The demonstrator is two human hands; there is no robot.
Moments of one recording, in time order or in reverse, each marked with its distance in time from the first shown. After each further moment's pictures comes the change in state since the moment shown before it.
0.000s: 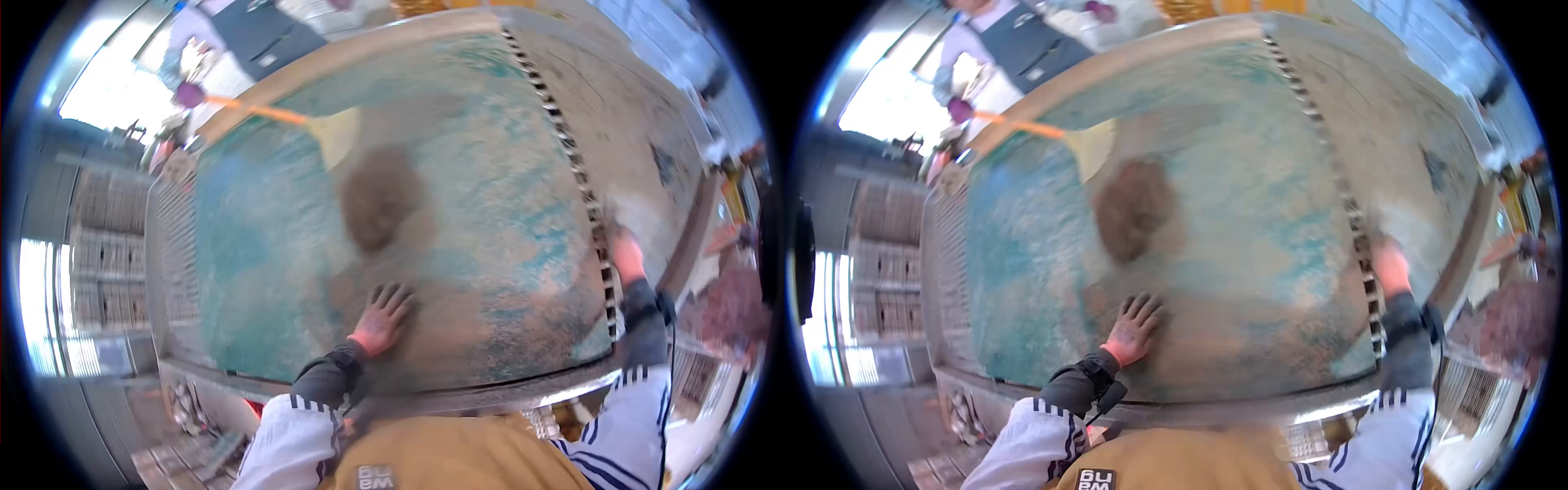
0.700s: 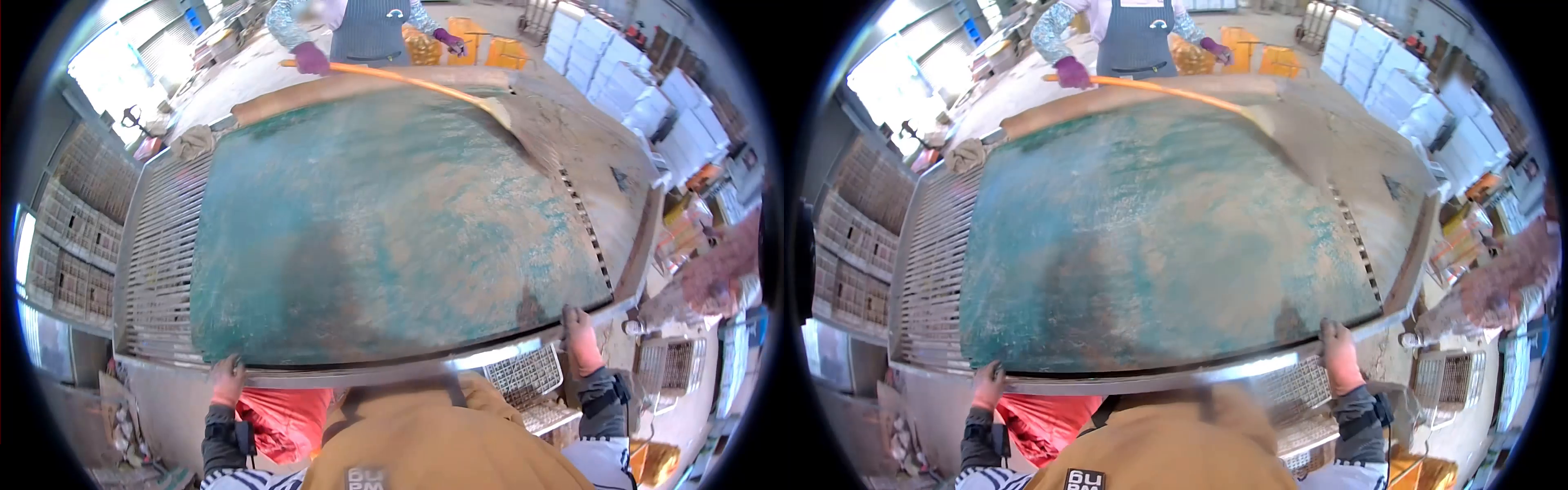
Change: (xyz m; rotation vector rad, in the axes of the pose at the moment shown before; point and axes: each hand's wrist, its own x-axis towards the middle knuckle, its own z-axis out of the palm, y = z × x) left_hand -0.500 -0.193 -0.028 0.061 0.427 -0.761; right_hand -0.282 -0.304 -0.212 1.192 -0.081 0.672
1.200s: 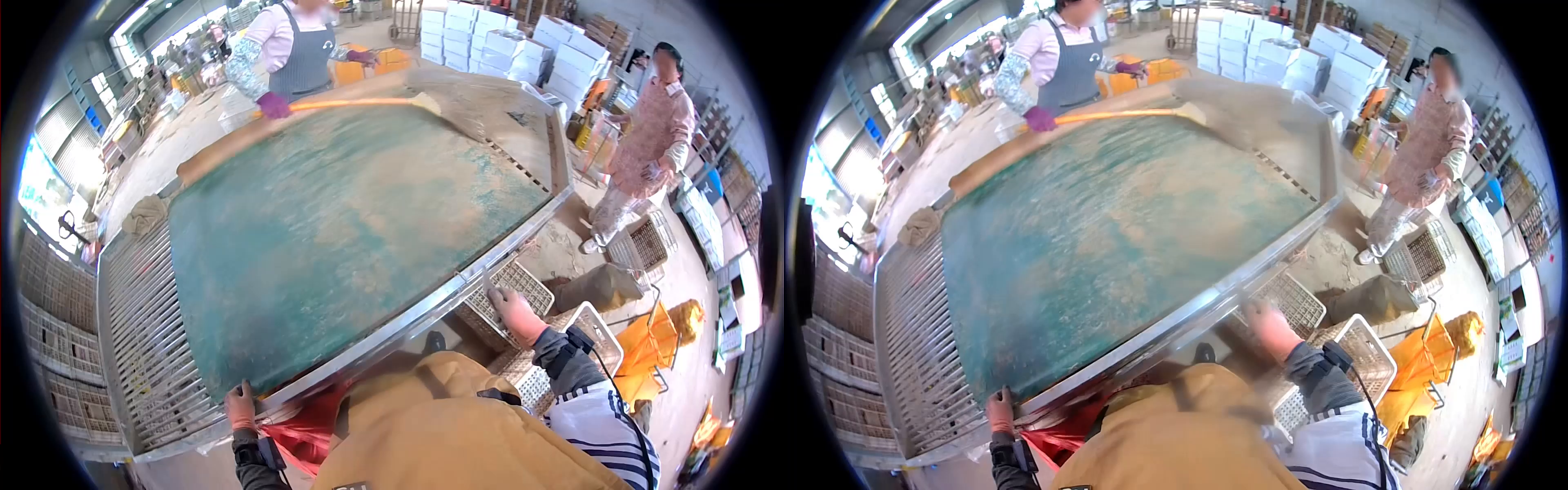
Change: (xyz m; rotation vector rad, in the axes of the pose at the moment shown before) left_hand 0.033 -0.122 0.022 -0.257 -0.118 -0.206; right_hand -0.186 0.091 0.137 -0.271 0.090 -0.595
